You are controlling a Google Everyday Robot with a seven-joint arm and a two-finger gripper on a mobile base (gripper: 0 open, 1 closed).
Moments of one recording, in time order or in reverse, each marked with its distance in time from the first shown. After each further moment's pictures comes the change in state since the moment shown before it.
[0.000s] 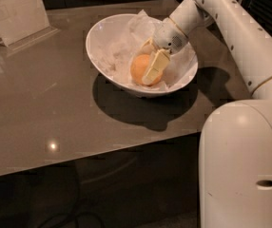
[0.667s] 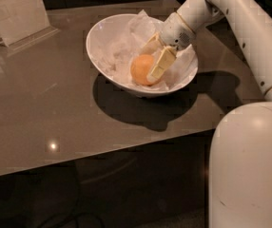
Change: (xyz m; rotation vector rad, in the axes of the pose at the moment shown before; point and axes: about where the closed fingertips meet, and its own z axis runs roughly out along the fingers) arm 0.001 0.009 -0.024 0.056 0.020 -0.015
